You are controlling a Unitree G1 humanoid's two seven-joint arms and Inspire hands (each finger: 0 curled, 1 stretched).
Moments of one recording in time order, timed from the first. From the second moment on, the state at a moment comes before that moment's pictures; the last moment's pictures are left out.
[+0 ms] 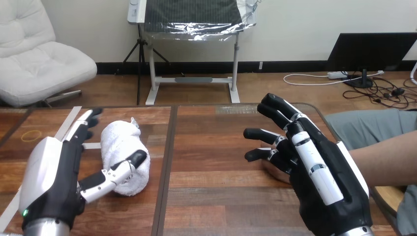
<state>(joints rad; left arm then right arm) 0.34 0.22 0.07 -0.50 0.60 0.17 0.00 0.42 -0.12 0.10 -0.61 0.39 0.09 0.19</state>
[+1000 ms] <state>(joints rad) 0.00 0.15 -0.08 -0.26 0.92 0.53 0.02 0.44 -0.13 0.06 -0.61 0.38 0.09 0.21</state>
